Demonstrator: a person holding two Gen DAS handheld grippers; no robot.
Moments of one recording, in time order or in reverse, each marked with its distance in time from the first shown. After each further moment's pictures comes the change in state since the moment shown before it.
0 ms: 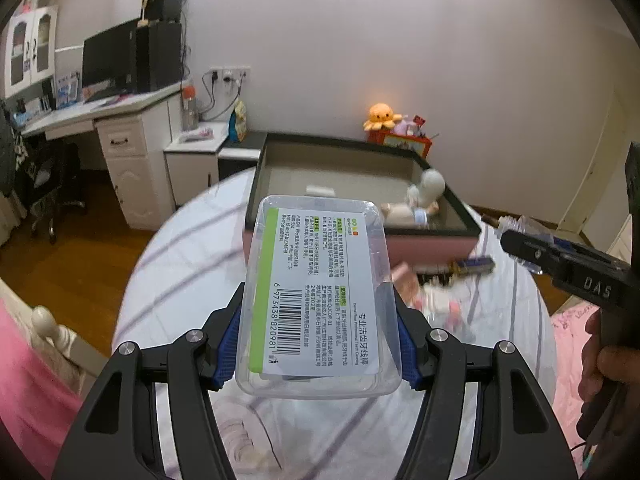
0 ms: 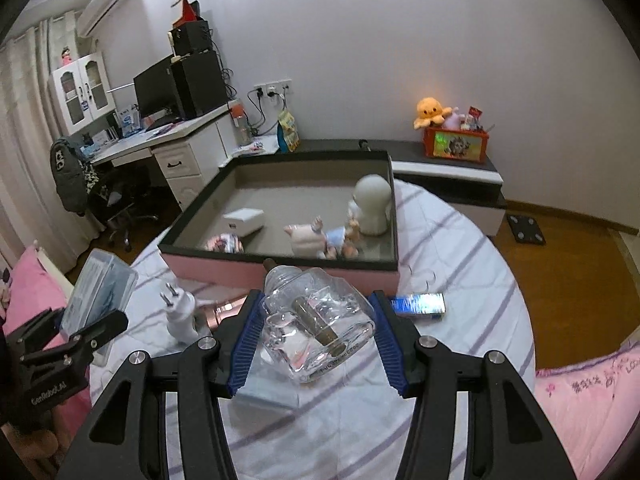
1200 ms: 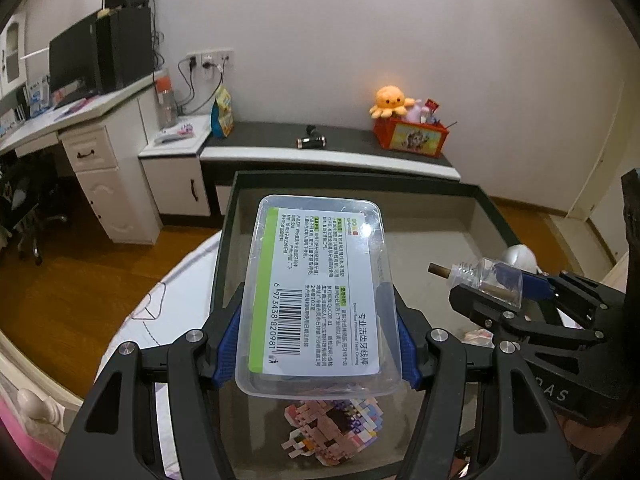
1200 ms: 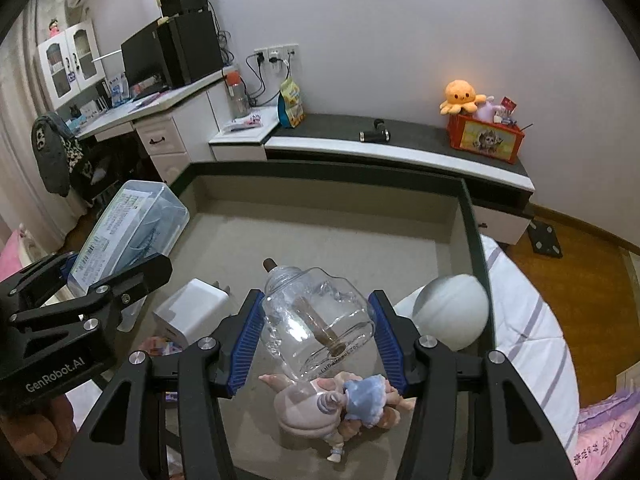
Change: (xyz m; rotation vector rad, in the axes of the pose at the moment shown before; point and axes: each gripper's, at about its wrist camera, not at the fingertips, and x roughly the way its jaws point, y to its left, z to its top) left arm 0.185 0.008 0.122 0.033 0.109 0.002; right arm 0.169 0.004 0.081 -0.039 0.145 -0.005
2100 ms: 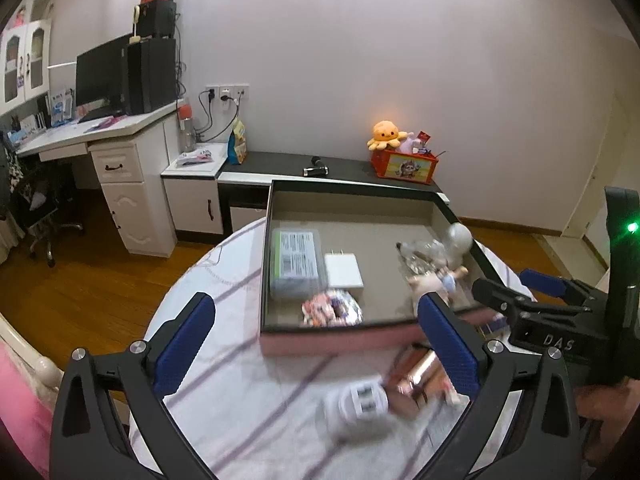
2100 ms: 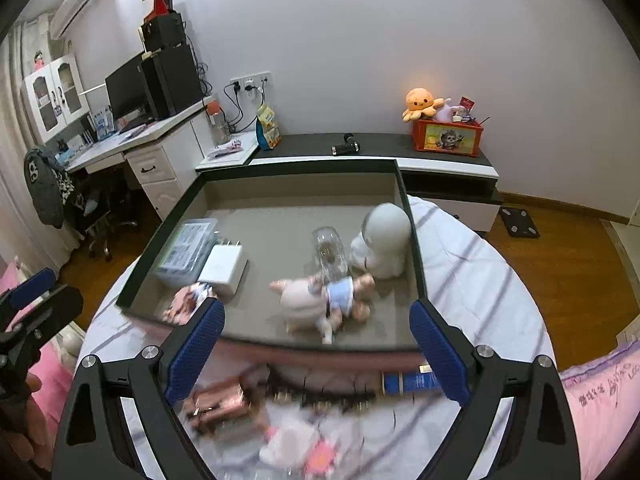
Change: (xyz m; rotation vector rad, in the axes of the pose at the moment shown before) left arm -0.140 0.007 -0.069 -0.012 -0.143 0.004; right arm -0.105 0.006 -0.061 0.105 -0.104 -0.056
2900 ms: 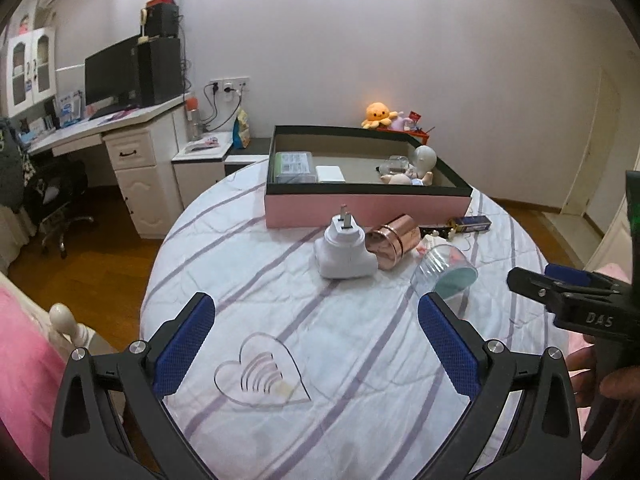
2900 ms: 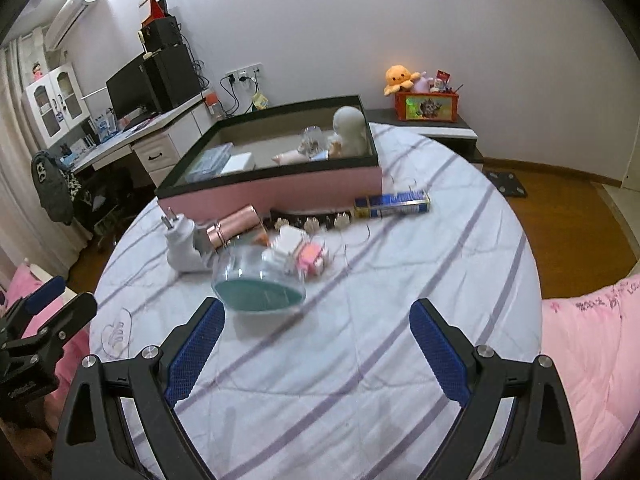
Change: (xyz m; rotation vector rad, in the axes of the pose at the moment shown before) left arm -0.083 -0.017 -0.121 0.038 0.009 0.019; right arm -0.076 -0.011 -0.124 0.071 0.038 0.006
